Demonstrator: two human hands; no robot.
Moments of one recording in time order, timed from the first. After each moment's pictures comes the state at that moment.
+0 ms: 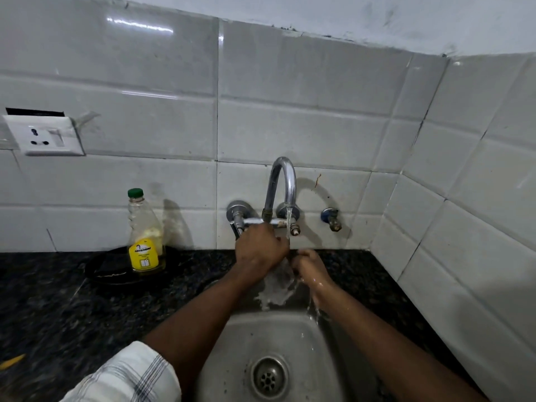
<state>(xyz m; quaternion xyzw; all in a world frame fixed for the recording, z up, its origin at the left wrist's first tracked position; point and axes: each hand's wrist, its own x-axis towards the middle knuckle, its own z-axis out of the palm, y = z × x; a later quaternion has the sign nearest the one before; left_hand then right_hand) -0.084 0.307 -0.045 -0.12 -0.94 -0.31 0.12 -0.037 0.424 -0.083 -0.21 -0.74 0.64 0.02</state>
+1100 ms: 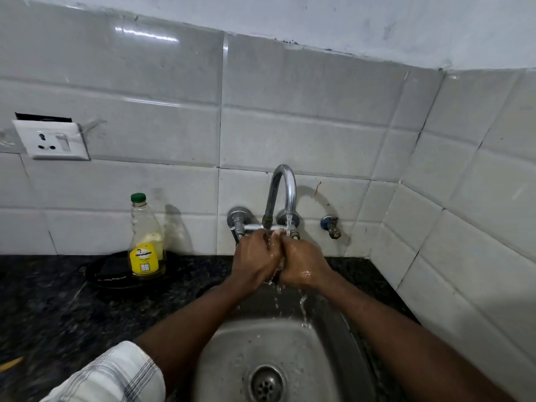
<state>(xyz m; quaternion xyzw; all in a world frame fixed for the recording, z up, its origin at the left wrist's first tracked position) -0.090 0.294 -0.069 -0.21 -0.85 -0.43 0.21 -0.045 0.416 -0.041 0.04 -0.99 0.14 0.08</state>
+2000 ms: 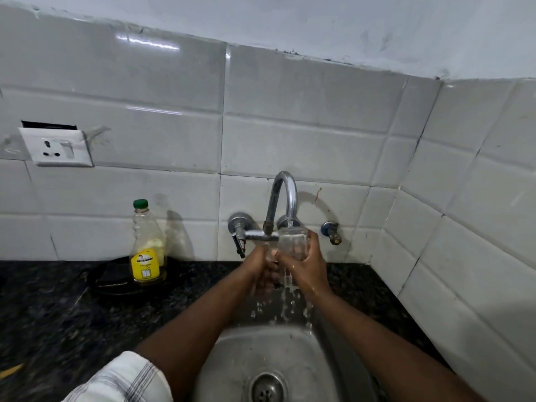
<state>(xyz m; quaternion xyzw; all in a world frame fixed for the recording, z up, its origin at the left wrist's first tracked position) -0.095 0.295 -0.070 0.02 -0.65 -0.69 -0.30 -0.047 0.415 -0.072 -0.08 -0.79 0.56 0.24</state>
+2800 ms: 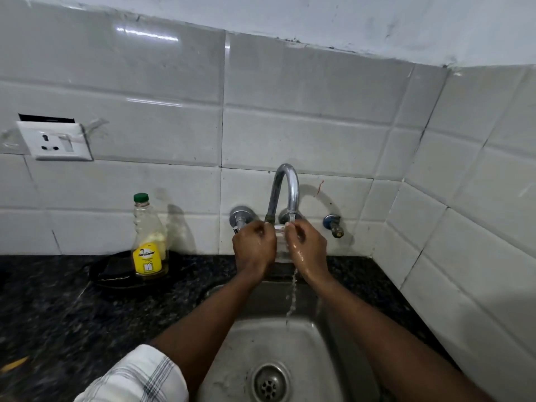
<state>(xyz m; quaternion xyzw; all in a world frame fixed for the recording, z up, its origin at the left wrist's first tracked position) -0.095 0.306 -0.061 -0.06 -0.78 -0.58 0.22 -0.057 0.406 -0.049 -0.06 -0.82 0.48 0.31</state>
